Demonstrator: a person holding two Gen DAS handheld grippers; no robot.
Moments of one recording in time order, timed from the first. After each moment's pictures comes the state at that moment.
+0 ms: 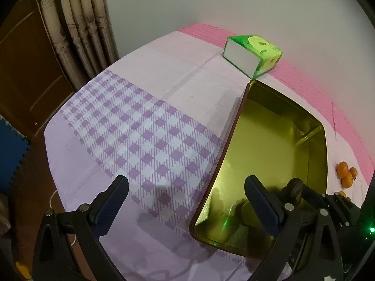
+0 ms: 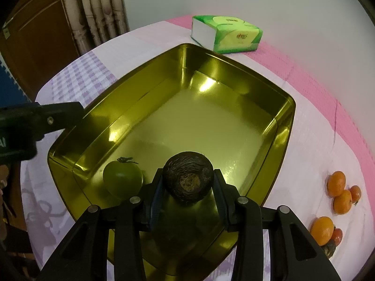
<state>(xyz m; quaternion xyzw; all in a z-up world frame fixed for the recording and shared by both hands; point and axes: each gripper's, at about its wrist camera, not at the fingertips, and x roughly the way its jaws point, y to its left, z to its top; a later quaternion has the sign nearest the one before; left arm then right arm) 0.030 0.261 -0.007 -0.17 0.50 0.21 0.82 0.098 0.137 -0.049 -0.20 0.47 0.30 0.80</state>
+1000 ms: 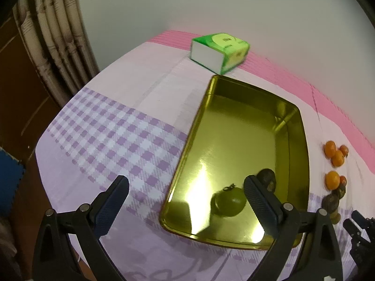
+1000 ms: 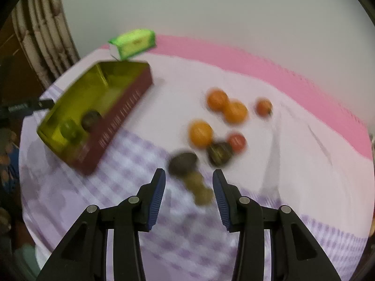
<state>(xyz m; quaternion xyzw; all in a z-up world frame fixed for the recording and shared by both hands) 0.029 0.222 0.000 -0.12 0.49 0.16 0.85 0.054 -0.081 -0.017 -0.10 0.49 0.17 0.85</state>
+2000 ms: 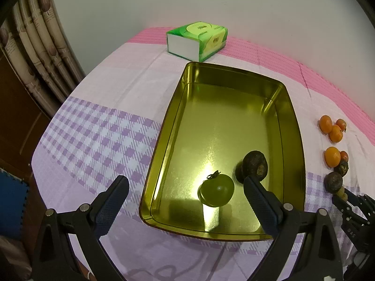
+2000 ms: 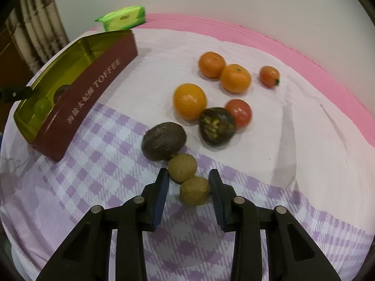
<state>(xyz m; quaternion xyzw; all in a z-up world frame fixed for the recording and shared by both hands) 0.033 0.196 -0.007 -0.07 0.50 0.12 0.85 0.068 -0.078 -0.069 -0.10 0.51 0.15 0.84</state>
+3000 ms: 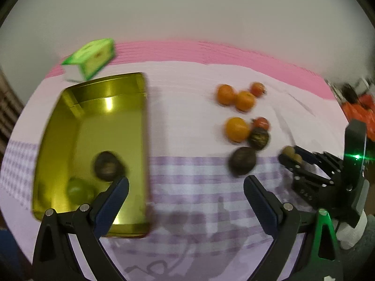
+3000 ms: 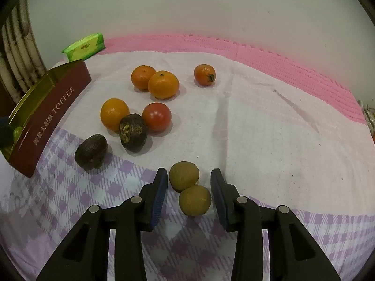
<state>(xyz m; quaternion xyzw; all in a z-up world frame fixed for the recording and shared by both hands) 0.046 0.033 -0.005 -0.01 0.49 -0.06 0.87 0.073 -0.149 -0.072 -0.05 0.45 0.10 0.88</state>
